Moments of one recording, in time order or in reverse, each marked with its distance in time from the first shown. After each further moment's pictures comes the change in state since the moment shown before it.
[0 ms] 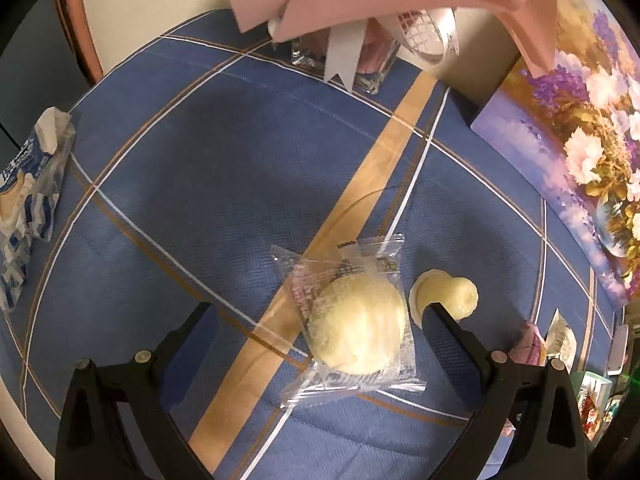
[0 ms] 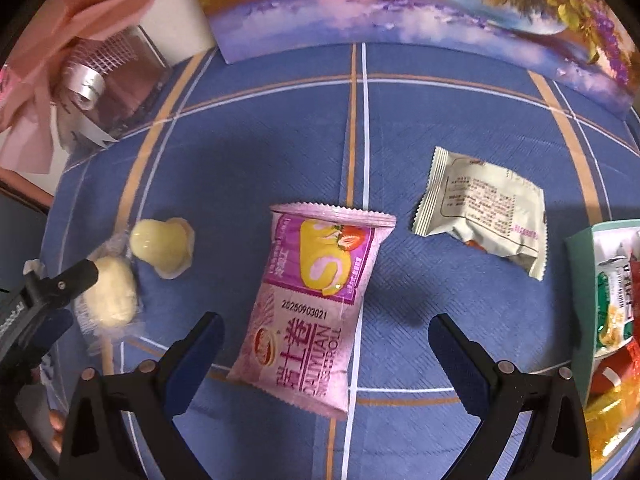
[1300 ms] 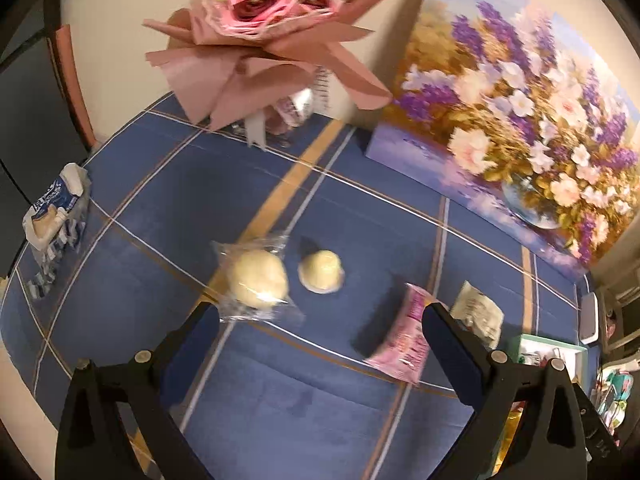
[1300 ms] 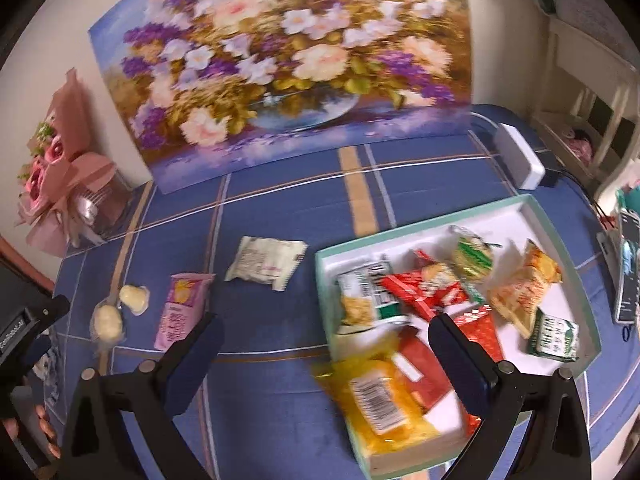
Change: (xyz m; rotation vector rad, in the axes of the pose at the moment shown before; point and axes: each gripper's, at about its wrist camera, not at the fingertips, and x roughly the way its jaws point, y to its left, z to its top) left arm -0.116 -0.063 -0.059 0.091 -0.188 -0.047; right arm -0.154 -0.141 -0.060 0.151 -0.316 -0.071
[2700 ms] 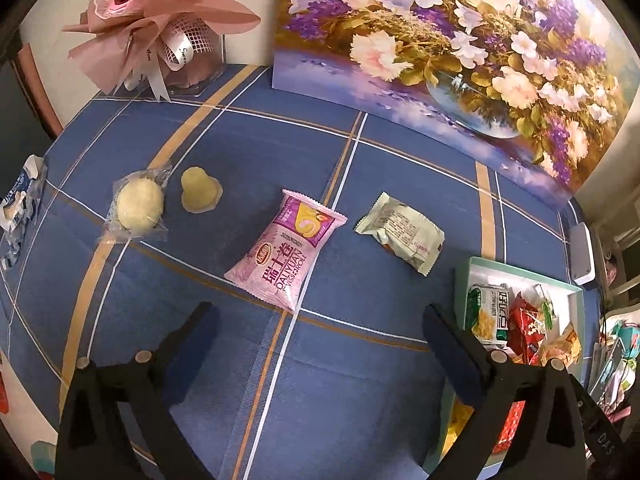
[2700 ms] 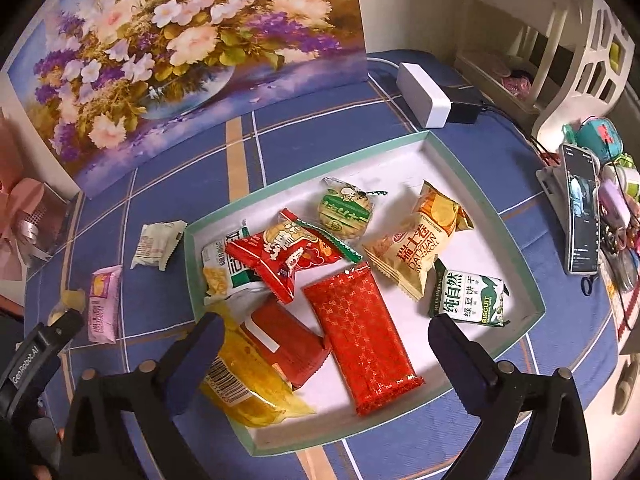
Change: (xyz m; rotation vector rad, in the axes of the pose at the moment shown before) left arm 0.023 -0.128 -0.077 0.122 0.112 -0.015; right arm -0.001 -0.112 -0.013 0.150 0.125 -0.142
